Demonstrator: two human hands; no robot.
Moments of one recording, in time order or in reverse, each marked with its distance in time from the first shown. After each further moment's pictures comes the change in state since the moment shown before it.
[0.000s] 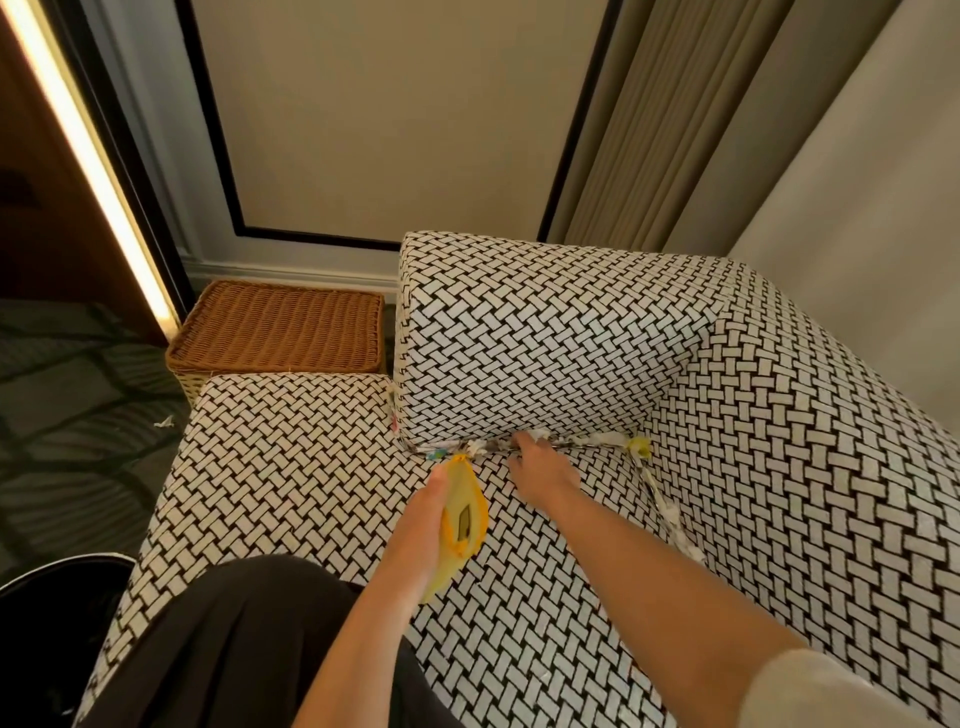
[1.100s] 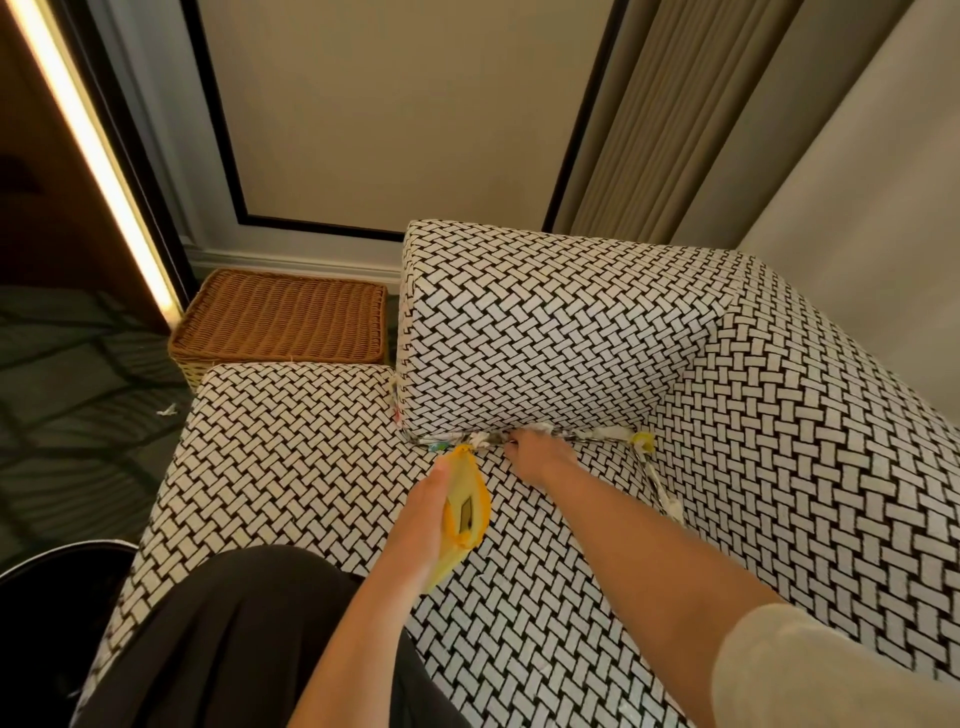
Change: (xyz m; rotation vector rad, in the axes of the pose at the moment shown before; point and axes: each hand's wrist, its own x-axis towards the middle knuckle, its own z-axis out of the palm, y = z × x) left_hand 0.004 -0.002 -0.003 -0.001 -0.007 0.002; right_hand 0.029 -0.003 0.004 -0.092 -0.109 0.017
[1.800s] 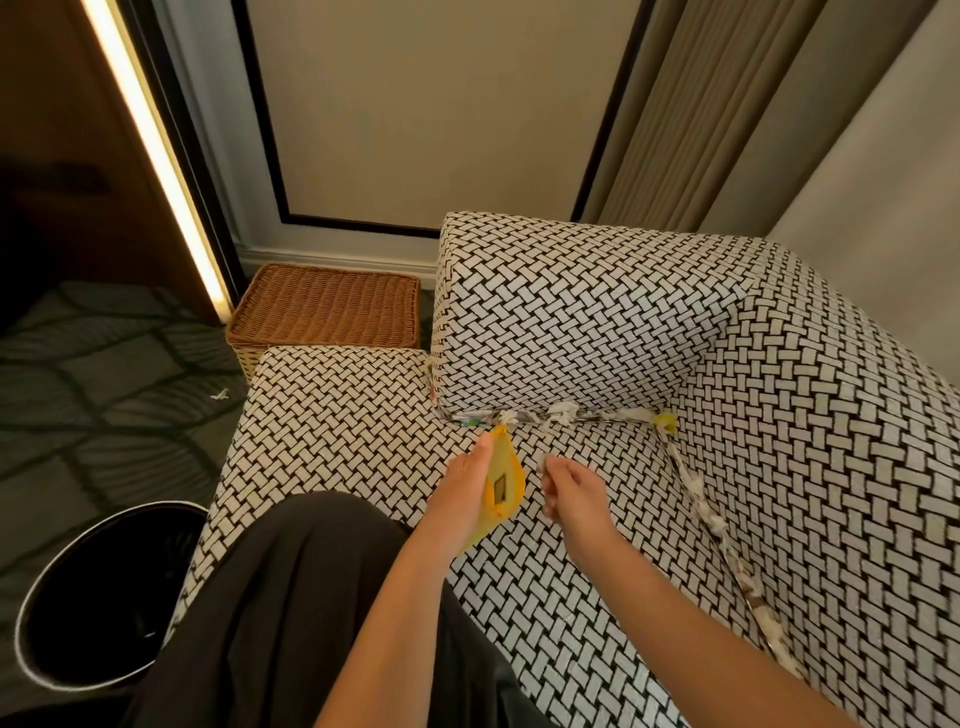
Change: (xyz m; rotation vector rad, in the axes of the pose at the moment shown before) left_hand -0.031 0.012 0.010 0.219 0.097 -0.052; right_hand -0.135 -0.009 0.017 1.552 0.107 0.079
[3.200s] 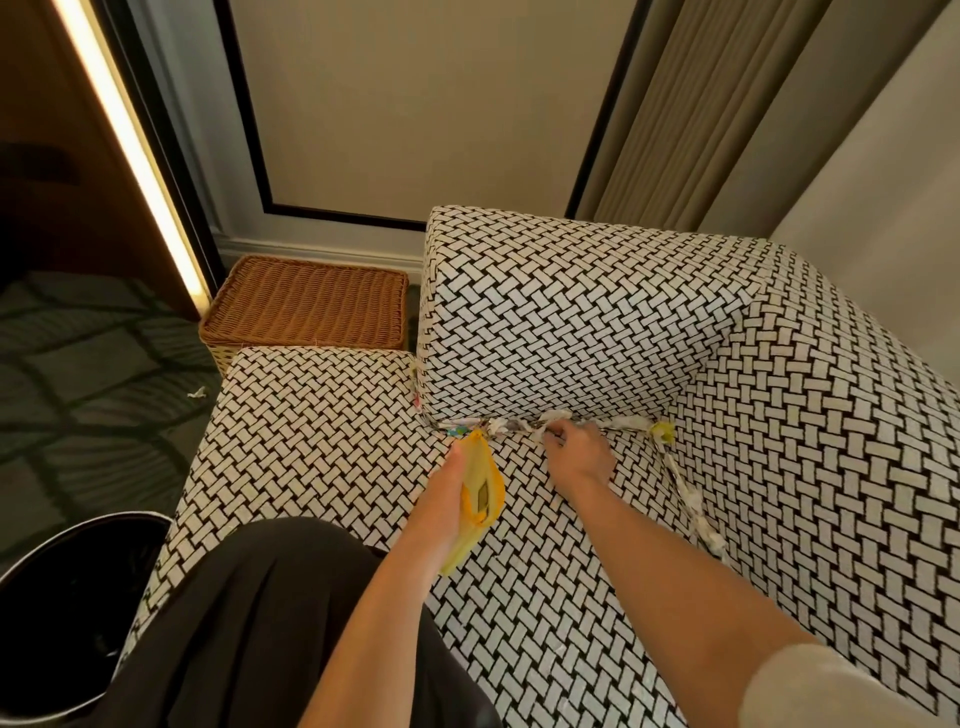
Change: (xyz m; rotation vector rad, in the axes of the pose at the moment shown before) left_hand 0.016 -0.001 -0.001 -0.180 -0.040 -0.058; right_hand 0.113 0.003 -0.014 -1.210 0.273 -0.183
